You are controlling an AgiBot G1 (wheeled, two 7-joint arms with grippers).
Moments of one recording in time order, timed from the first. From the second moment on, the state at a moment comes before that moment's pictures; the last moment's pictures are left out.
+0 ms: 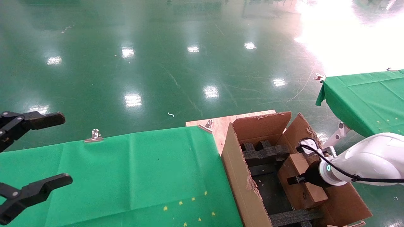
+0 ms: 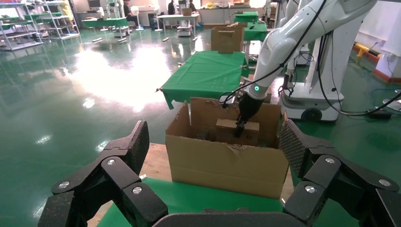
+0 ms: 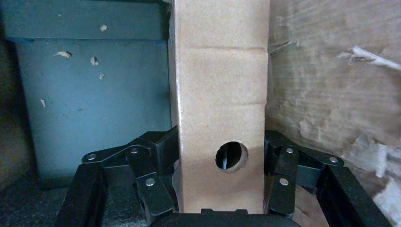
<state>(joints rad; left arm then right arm) -1.07 0.56 0.36 -1.22 0.64 1.43 -0.13 1.69 -0.61 -1.96 1.12 -1.92 -0.71 2.07</state>
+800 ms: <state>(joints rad) -1.07 0.56 0.36 -1.22 0.64 1.43 -0.13 1.67 -0.64 -1.96 1.06 -1.87 -0.71 2.01</state>
